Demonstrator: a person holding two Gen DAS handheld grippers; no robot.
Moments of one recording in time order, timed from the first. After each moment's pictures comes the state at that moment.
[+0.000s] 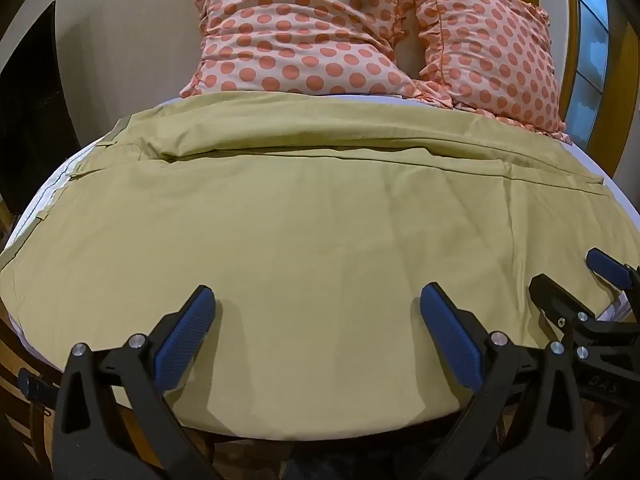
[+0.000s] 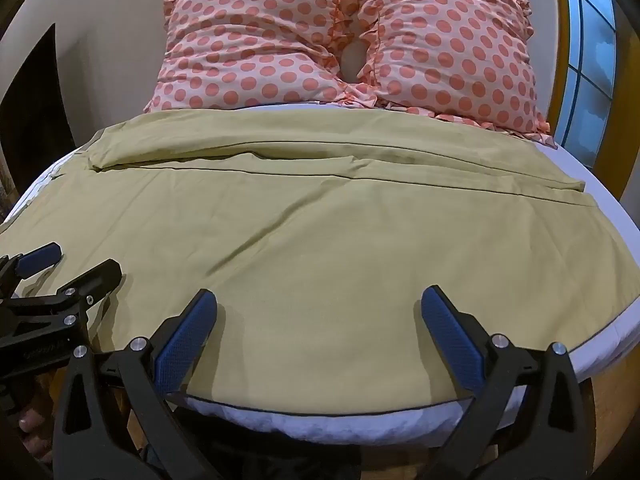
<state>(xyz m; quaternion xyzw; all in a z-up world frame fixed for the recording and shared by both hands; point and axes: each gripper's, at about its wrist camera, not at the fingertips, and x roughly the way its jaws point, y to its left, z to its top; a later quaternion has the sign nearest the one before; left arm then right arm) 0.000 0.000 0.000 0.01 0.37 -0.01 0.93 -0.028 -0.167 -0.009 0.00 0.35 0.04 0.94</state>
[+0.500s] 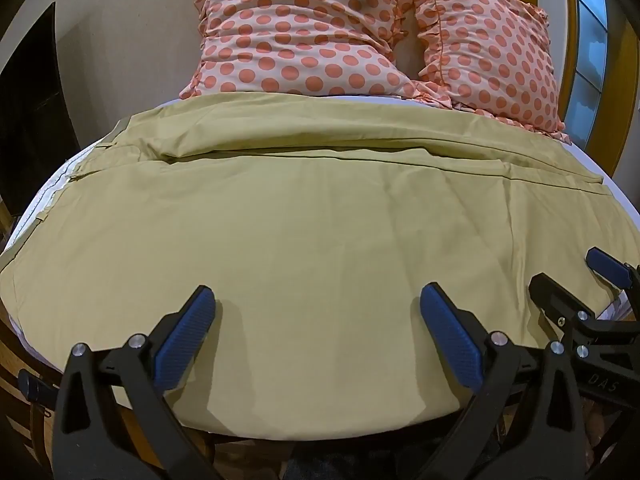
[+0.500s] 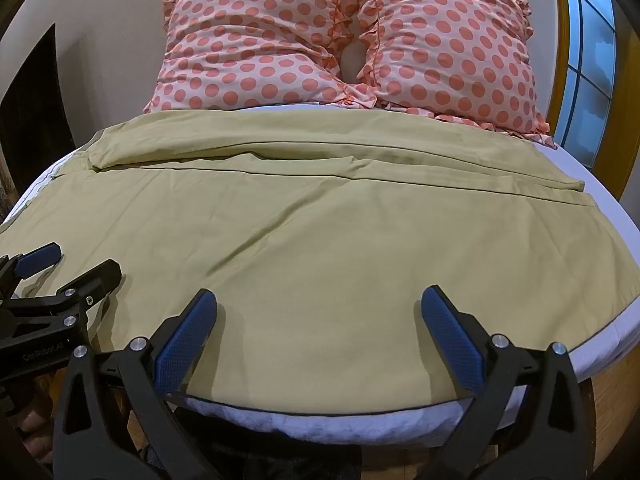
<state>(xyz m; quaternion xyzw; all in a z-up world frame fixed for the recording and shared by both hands) 0.000 0.000 0.000 0.01 0.37 -0.01 0.93 -0.028 -0.167 -0.009 0.00 0.35 0.04 0.94</state>
